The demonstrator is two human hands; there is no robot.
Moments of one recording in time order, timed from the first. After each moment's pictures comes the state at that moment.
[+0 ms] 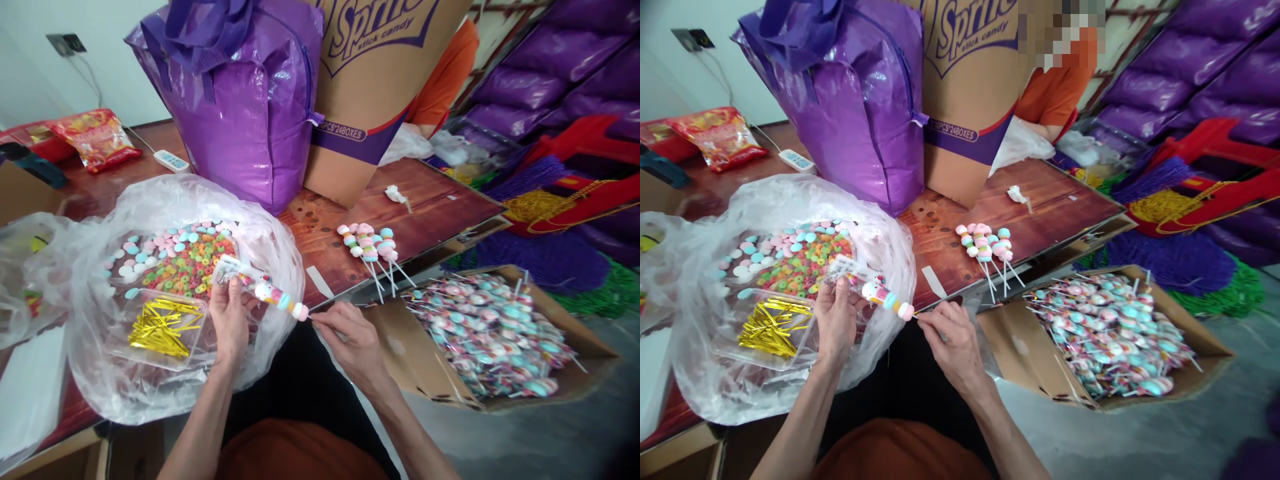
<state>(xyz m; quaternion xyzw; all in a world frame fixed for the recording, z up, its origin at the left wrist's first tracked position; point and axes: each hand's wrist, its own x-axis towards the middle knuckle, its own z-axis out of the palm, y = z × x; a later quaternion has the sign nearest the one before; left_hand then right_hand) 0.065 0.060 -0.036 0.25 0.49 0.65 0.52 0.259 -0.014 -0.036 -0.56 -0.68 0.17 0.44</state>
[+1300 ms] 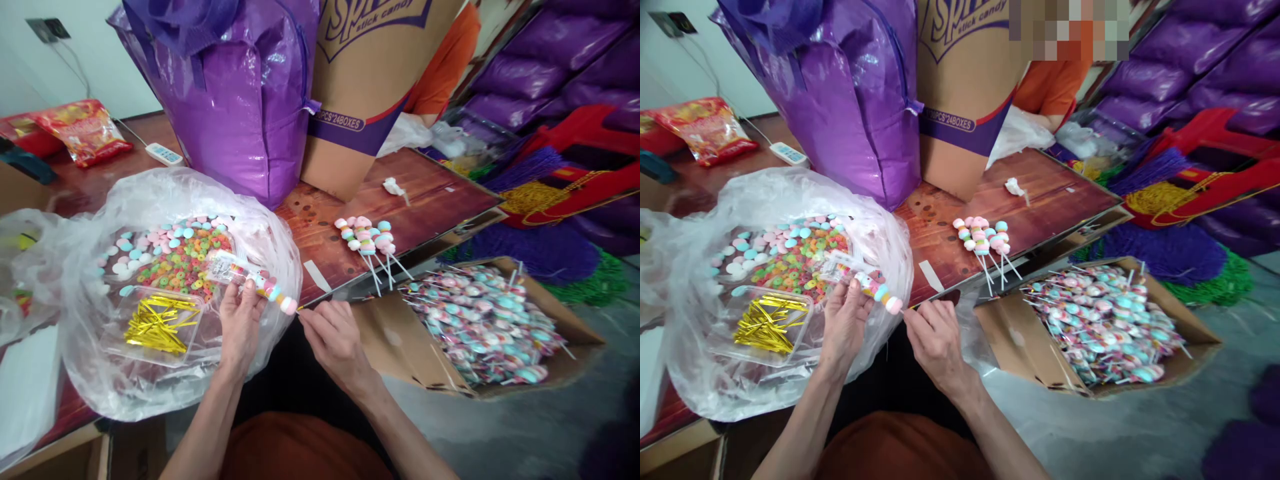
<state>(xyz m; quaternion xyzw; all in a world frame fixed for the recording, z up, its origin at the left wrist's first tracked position) 0.081 0.042 -0.028 0.23 0.42 0.60 0.63 0.237 -0.015 -0.034 -0.53 -0.75 0.02 0.40</state>
